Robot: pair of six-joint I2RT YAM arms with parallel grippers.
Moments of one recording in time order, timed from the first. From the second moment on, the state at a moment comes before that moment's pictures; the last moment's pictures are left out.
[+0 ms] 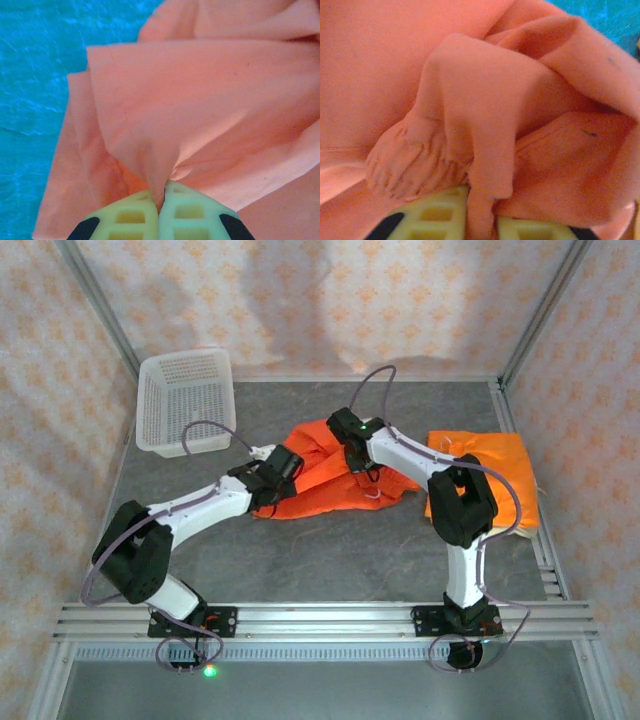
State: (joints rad) left arm -0.60 1.52 0.98 -0.52 -0.34 -0.85; right arm 0.60 1.97 1.55 -0.89 0.43 0.43
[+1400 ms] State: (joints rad) left arm -0.34 1.38 1.23 -0.70 -0.37 -0.67; right arm 0.40 1.40 1.17 -0.97 0.19 0.43
